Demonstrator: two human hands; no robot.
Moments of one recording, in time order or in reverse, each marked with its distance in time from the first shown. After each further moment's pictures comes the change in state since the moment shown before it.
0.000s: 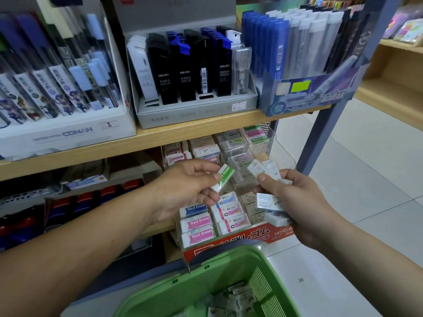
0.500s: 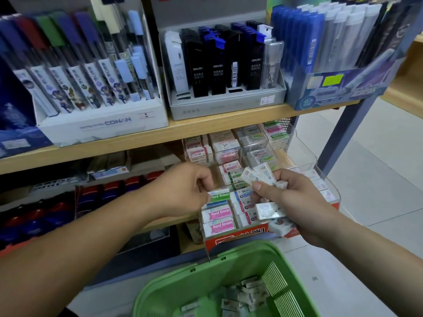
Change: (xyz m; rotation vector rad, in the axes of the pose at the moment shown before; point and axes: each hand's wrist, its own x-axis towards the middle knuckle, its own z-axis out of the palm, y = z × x) left_hand -0.037 -0.006 -0.036 0.891 0.053 0.215; right_hand -0.003 0.016 0.025 -0.208 -0.173 -0.076
